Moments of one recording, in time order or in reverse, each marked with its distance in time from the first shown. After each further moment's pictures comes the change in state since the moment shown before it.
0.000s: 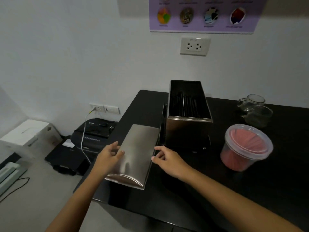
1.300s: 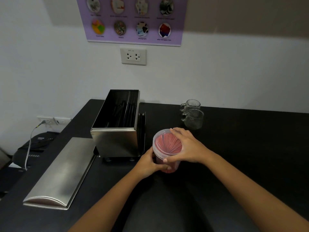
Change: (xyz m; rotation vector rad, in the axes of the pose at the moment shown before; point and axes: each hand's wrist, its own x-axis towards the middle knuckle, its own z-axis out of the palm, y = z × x) left_hand -0.043 0.123 0.268 -0.126 -0.634 0.362; right_hand -0.065 0.112 -0.236 -0.469 0.084 -0.021
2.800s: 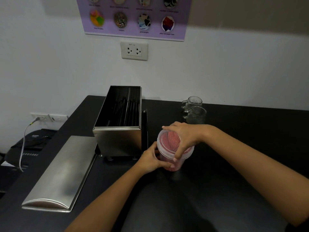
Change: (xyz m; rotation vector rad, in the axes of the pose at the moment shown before) left_hand 0.015 -0.009 -0.011 -0.021 -0.050 -0.051; right_hand 0.029 -0.054 -0.045 -0.327 -0.431 0.085
